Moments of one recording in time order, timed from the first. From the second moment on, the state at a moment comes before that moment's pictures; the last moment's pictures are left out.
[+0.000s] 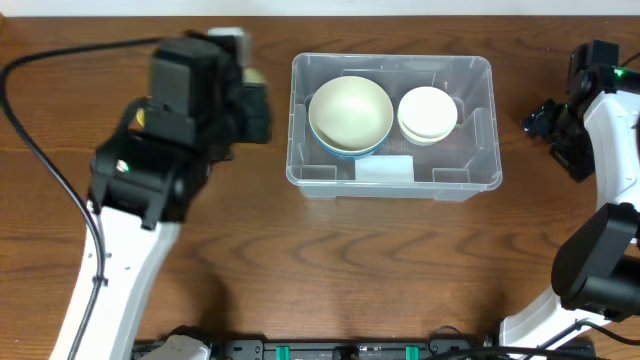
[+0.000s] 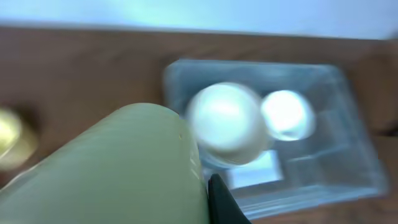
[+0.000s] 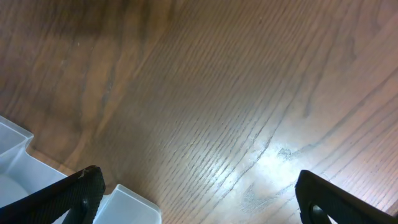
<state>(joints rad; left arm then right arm) -0.37 1.34 1.62 -0.94 0.07 -0.29 -0.25 1.86 1.60 -1.19 0.20 0.73</state>
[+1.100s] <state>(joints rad) -0.61 1.86 1.62 -1.00 0.00 -0.20 -0.25 1.86 1.60 -1.19 0.20 0.73</state>
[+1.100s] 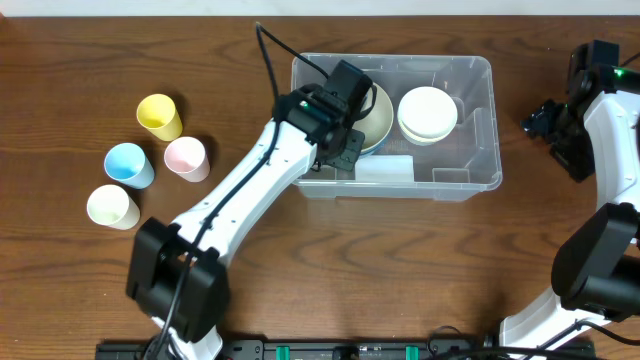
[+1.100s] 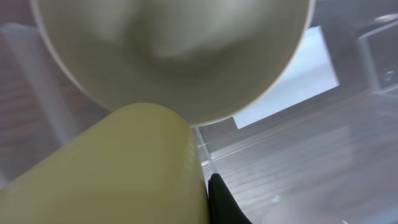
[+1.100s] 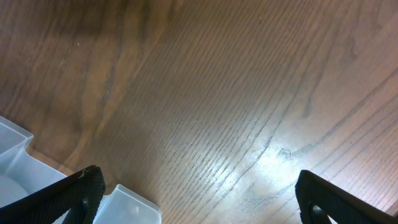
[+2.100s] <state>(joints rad) -0.61 1.80 1.62 -1.08 0.03 -0.19 -0.25 1.86 1.60 -1.19 0.20 0.73</state>
